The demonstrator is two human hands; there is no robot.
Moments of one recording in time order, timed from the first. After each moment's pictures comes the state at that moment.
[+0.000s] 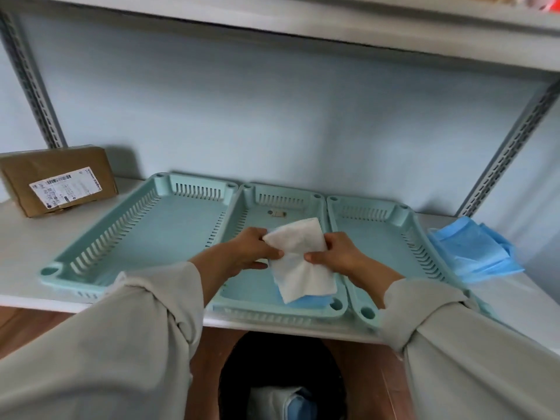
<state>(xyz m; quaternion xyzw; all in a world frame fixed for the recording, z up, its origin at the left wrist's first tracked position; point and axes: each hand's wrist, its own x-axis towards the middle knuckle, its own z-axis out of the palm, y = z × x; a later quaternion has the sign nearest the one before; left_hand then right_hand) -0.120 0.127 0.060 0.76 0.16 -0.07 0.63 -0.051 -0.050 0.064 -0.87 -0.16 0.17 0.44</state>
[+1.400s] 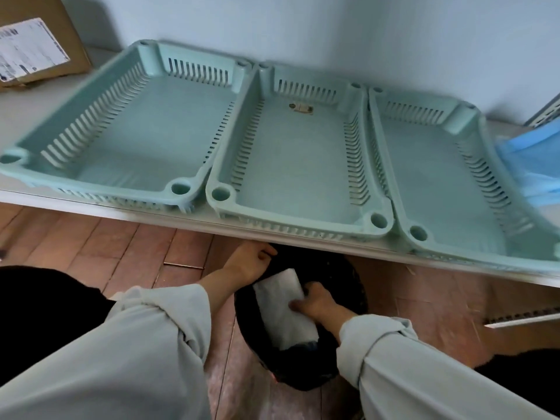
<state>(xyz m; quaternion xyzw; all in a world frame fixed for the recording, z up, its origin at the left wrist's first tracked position) -0.173 0.123 -0.160 0.86 0.20 -0.11 0.45 -0.139 -0.052 -0.198 -0.89 -0.04 0.41 0.21</state>
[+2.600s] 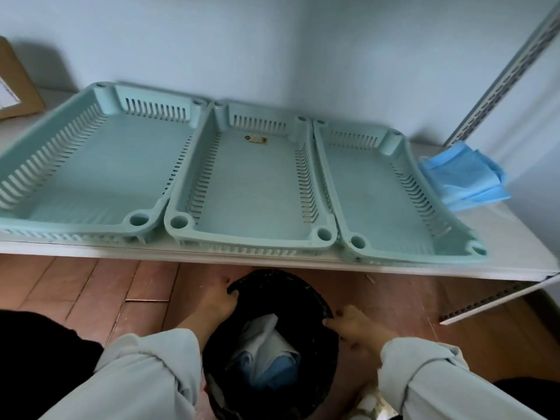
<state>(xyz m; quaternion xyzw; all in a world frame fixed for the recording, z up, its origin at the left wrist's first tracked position) -0.186 0.095 -0.164 0.83 0.29 -0.16 0.44 -0.129 -0.166 -0.143 -0.89 0.08 0.38 0.22</state>
